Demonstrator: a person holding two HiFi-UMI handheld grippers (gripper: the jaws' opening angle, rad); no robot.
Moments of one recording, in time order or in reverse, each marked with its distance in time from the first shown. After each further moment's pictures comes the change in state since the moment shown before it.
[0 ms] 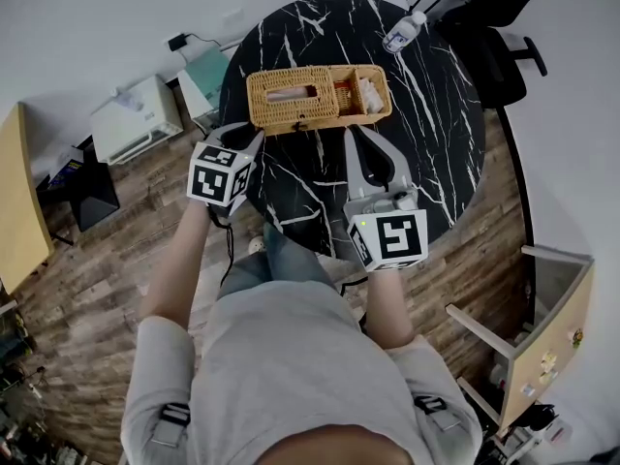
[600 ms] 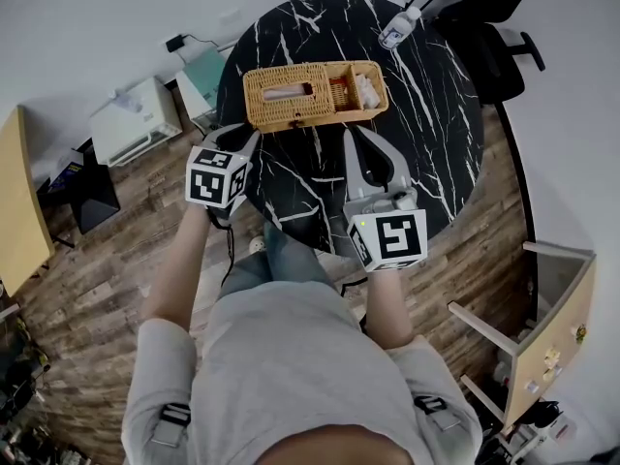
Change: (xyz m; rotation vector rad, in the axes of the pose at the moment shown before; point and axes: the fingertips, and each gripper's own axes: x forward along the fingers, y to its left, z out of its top) left arm -0.005 0.001 -0.006 -0.028 -0.020 0.035; right arm -0.011 -0.001 -0.002 0.005 -0.003 -0.011
